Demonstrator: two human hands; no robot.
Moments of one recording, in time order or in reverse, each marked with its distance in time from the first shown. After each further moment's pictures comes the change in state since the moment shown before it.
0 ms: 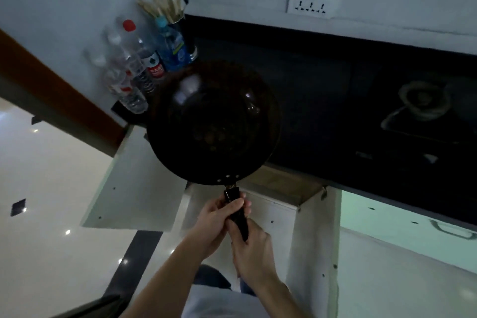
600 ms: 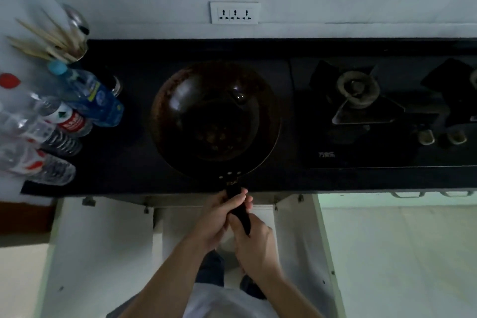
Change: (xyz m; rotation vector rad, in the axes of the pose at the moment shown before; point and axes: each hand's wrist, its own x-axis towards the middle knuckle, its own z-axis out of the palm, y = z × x) left_hand 0.119 0.062 0.043 0.122 -0.272 -0.228; right_hand 0.092 -0.038 -0.022 0.062 0.330 0.207
